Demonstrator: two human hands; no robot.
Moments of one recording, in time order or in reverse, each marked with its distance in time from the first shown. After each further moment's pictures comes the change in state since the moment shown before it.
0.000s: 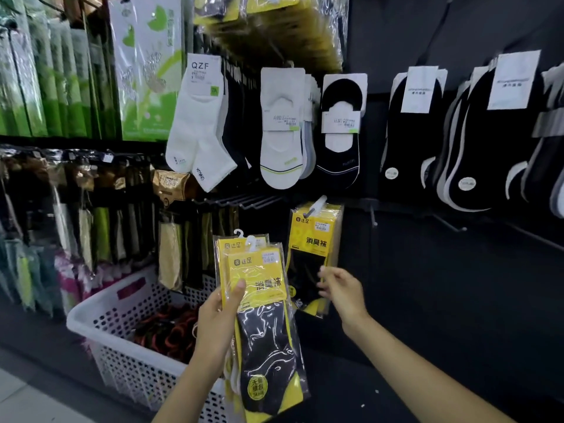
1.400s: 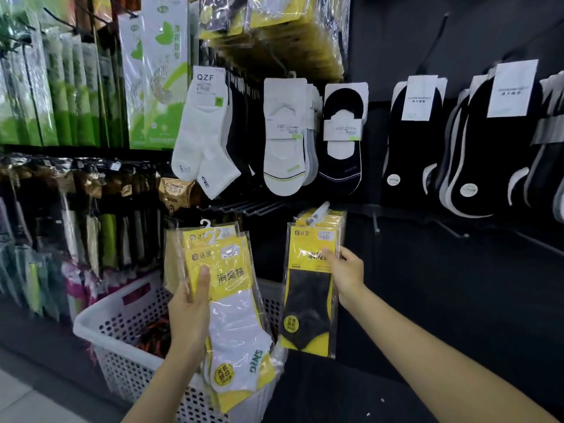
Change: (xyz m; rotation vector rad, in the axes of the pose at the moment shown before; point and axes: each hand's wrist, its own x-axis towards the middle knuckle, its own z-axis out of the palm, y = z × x) left_hand 0.019 0.022 -0.026 -0.009 0.253 0.120; right_hand 0.033 -0.033 0.018 0.051 0.065 0.011
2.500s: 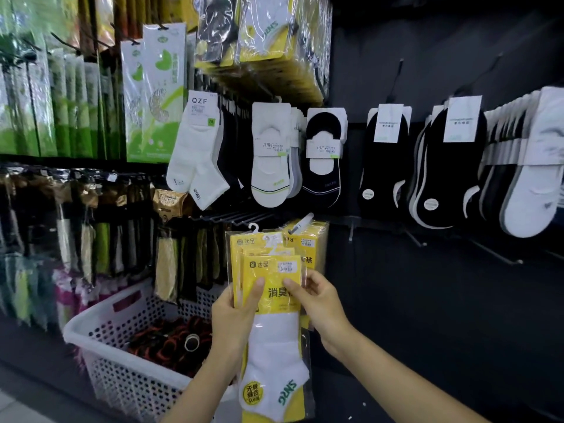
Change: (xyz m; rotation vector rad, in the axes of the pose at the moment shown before) left_hand -0.060 0.024 0.056 -0.143 -0.250 0.036; right_hand -0.106 -0.023 -0.024 0.062 -0.370 -0.121
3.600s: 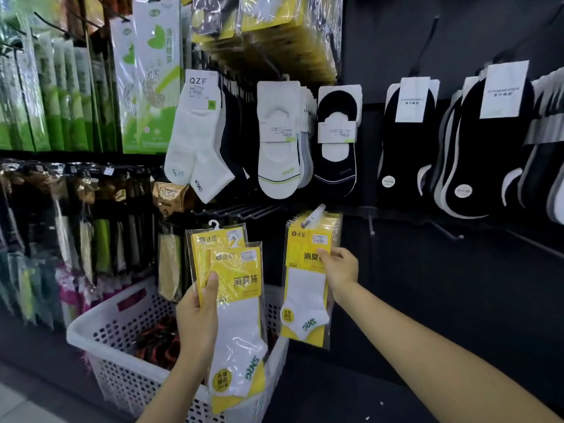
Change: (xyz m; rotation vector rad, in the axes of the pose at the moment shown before) left_hand 0.045 -0.027 -0.059 0.292 0.238 0.099; right_hand 0.127 0.045 -0.020 -0.176 0.479 0.091
